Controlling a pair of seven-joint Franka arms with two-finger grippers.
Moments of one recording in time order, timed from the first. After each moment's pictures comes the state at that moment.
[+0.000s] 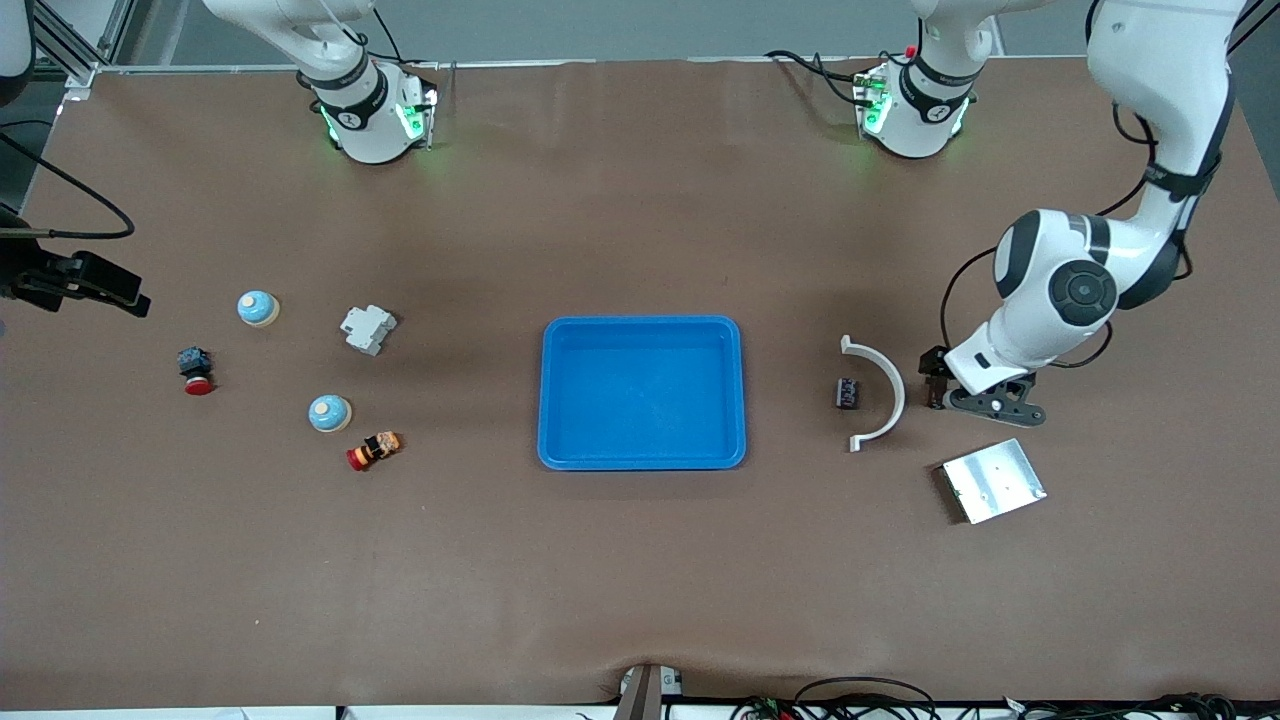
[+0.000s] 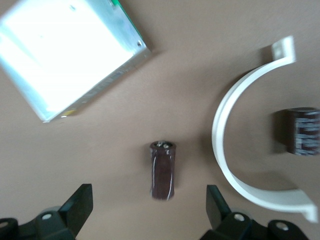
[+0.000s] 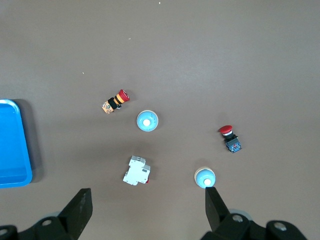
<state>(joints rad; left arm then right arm) 0.16 0.29 -0.27 -2.12 0.21 2.35 0.01 0.03 0.09 -0.08 -1.48 0.00 1.55 0.02</state>
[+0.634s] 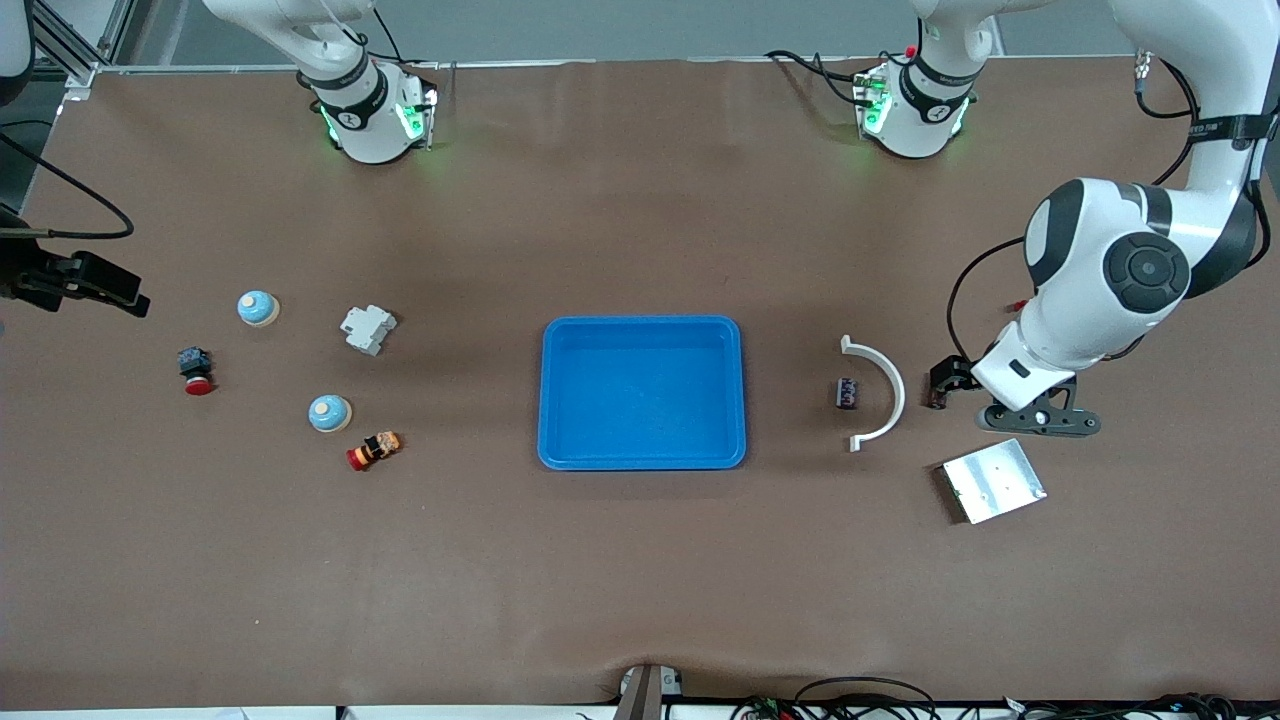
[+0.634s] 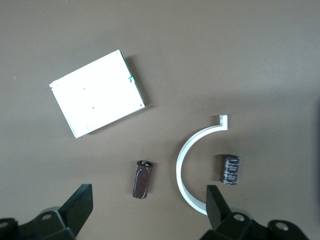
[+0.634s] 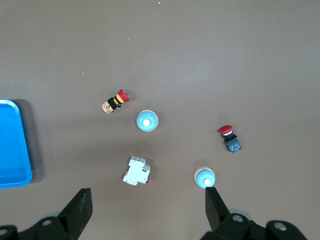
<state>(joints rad) 0.16 0.24 -0.34 -1.91 0.14 2.16 -0.15 0.03 0.09 -0.09 -1.48 0.00 1.55 0.02</state>
